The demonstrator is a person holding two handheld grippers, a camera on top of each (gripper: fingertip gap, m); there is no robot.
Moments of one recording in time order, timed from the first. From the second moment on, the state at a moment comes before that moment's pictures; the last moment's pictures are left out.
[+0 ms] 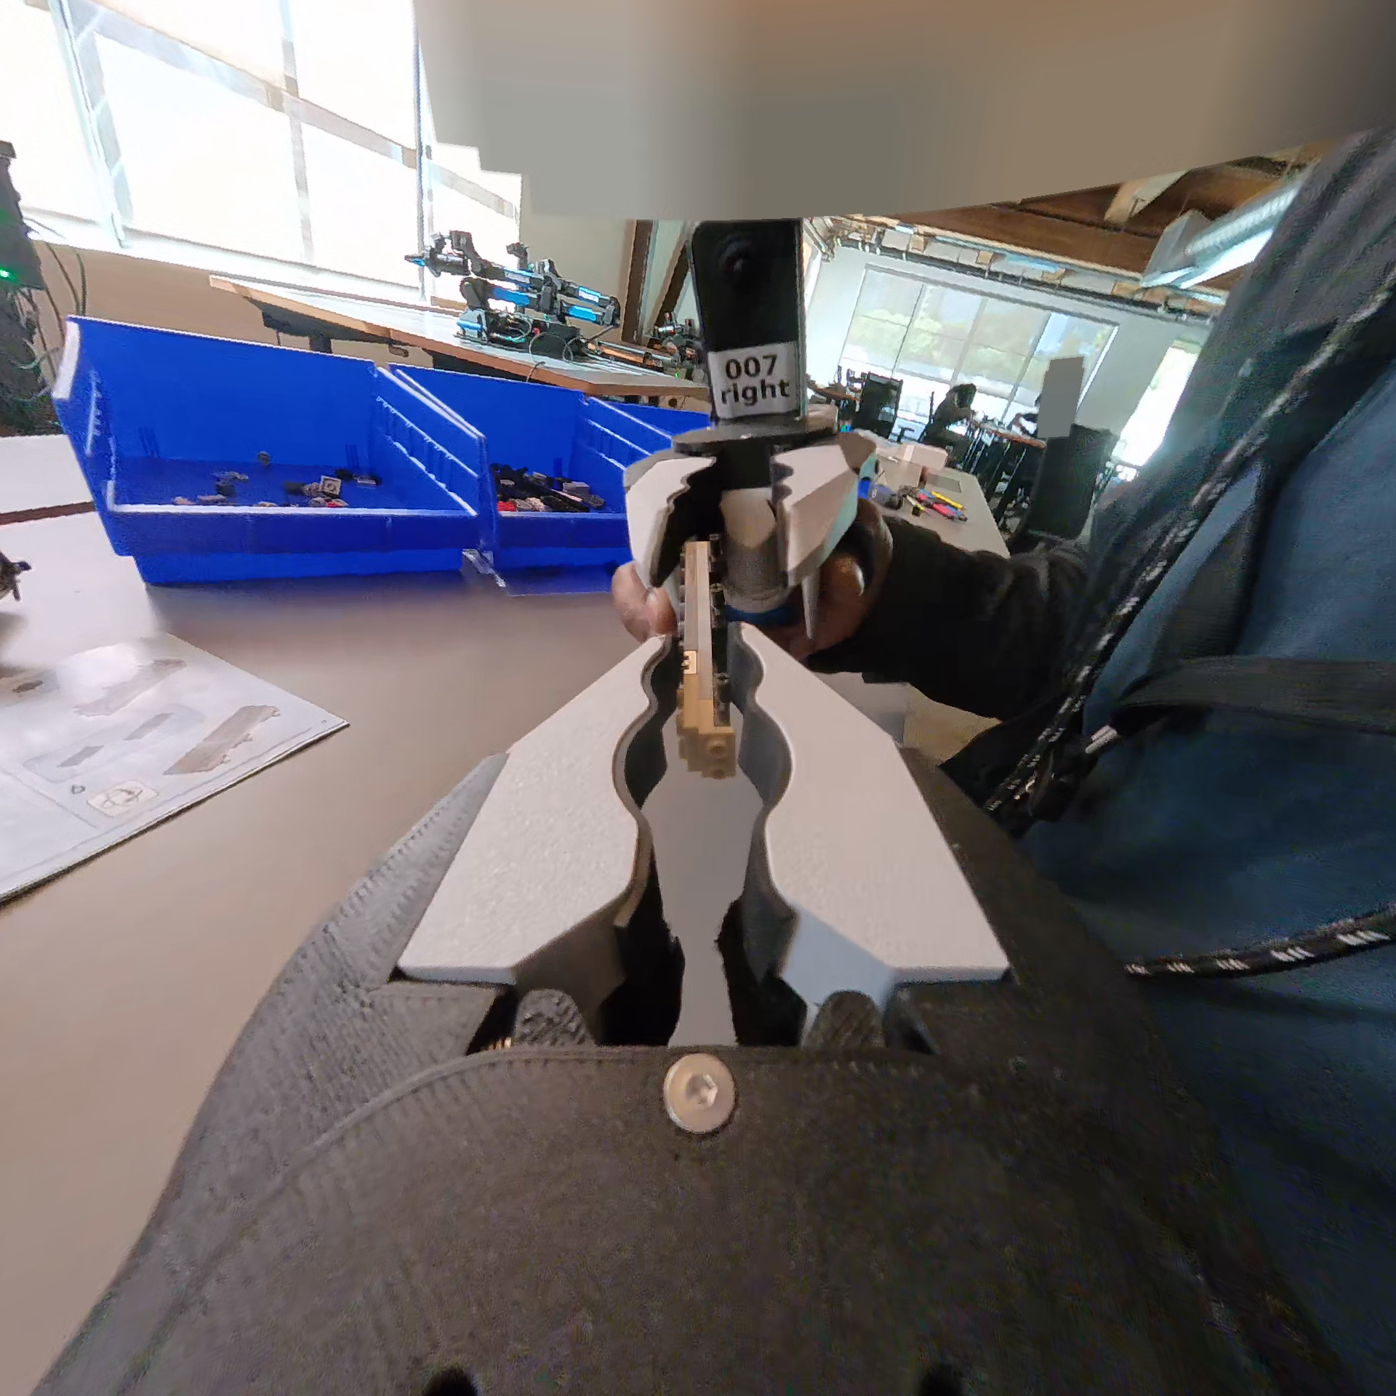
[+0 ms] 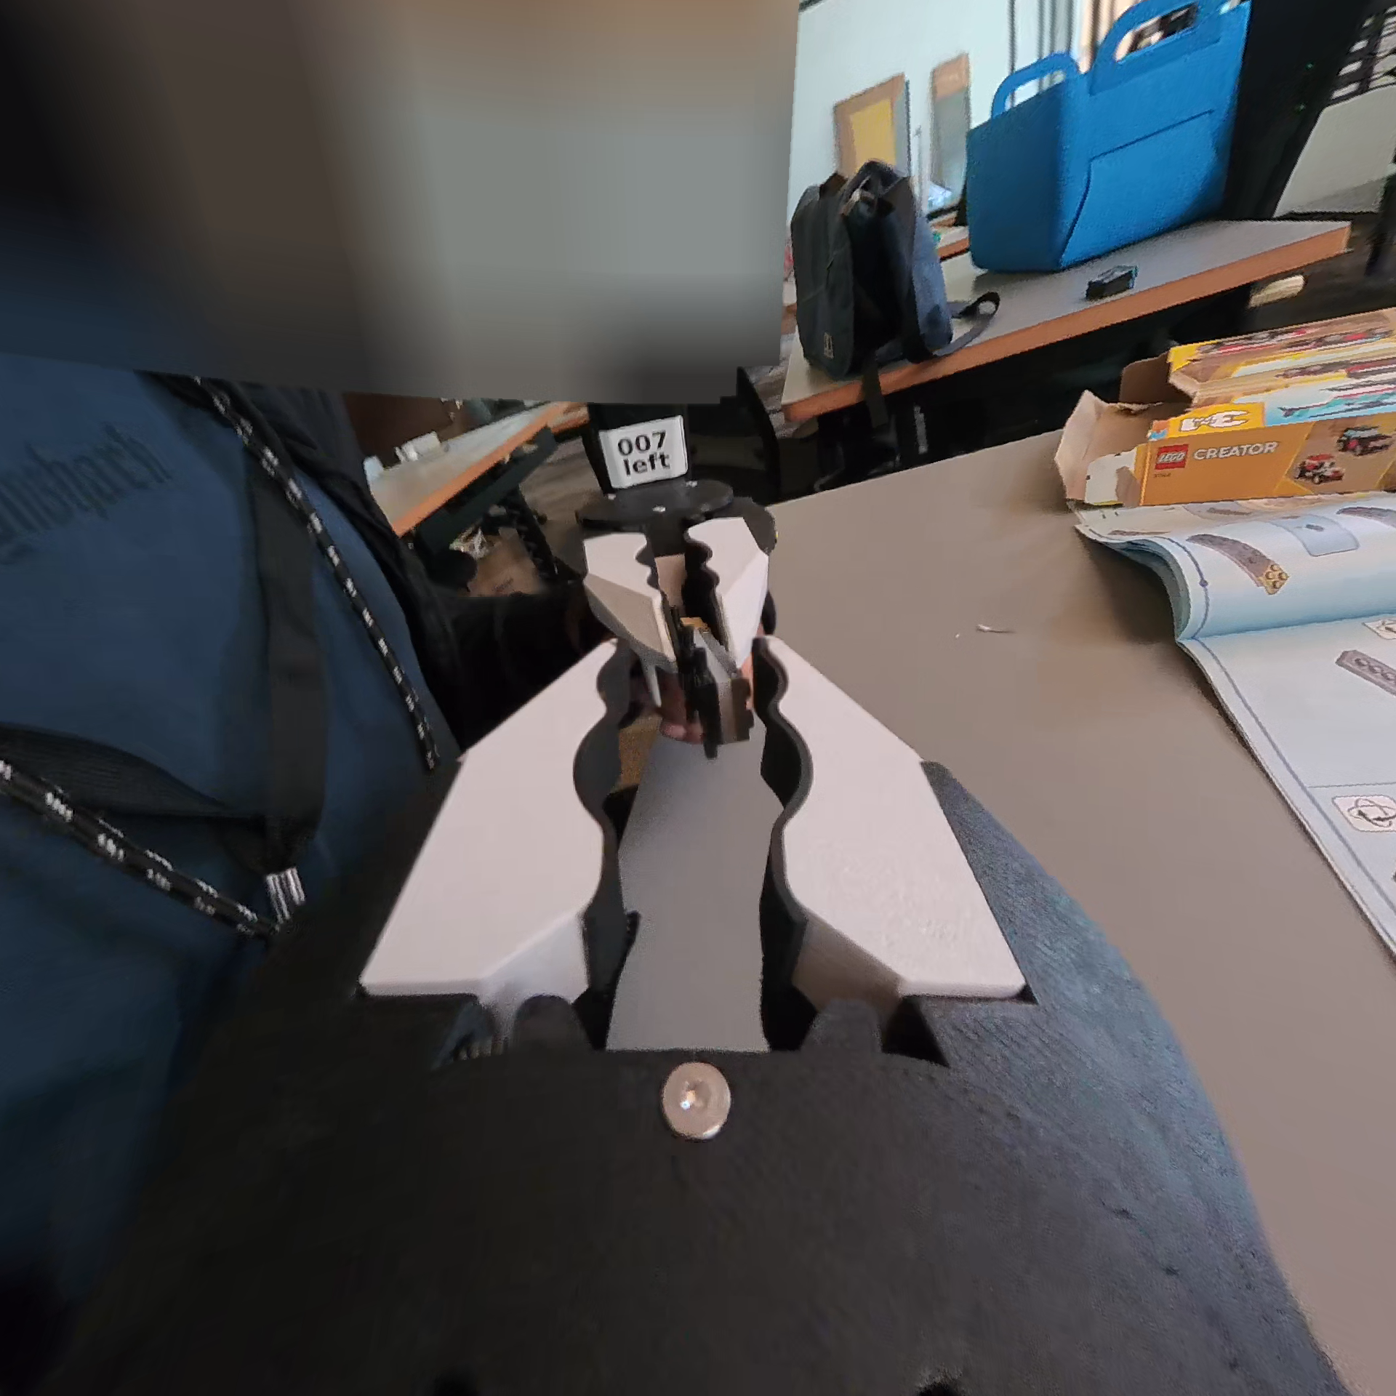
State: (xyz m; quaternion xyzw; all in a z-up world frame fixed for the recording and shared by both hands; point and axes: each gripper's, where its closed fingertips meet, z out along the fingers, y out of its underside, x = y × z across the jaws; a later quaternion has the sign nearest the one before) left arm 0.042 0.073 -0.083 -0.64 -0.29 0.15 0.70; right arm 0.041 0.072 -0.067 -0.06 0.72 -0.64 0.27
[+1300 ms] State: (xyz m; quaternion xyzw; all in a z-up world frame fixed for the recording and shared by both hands) left arm 0.041 0.072 -0.069 -0.58 -0.30 0.13 0.74; right arm 0.034 0.067 -0.060 0.01 0.68 -0.68 0.26
